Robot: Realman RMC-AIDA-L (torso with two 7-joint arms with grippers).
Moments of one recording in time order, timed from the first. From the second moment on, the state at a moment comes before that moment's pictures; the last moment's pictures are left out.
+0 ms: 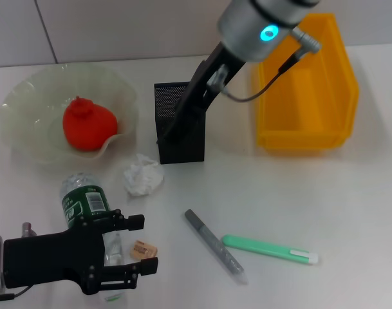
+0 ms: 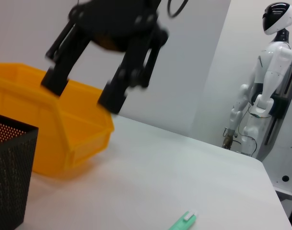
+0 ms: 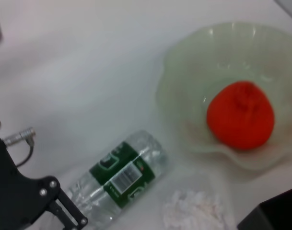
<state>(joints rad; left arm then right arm) -0.36 -2.03 1.09 0.58 1.71 1.65 -1.19 1.12 2.09 -1.24 -1.06 -2.48 -1.62 2.45</state>
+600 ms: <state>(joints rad) -0.36 -2.03 1.10 0.58 1.71 1.65 -1.19 1.14 2.09 -1.51 -0.83 -2.35 -1.31 2.46</state>
